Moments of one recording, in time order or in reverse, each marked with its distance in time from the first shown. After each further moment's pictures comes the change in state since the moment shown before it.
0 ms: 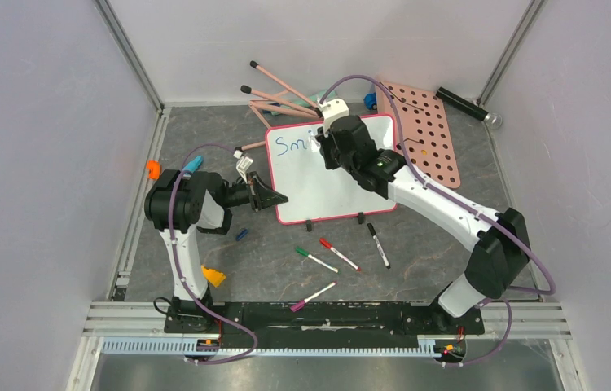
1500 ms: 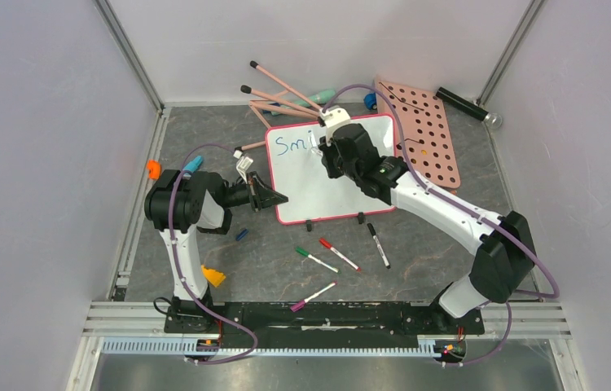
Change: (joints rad) left arm 0.000 0.000 0.000 0.000 -0.002 0.000; right arm 0.000 -0.031 -0.088 0.008 -0.035 0.021
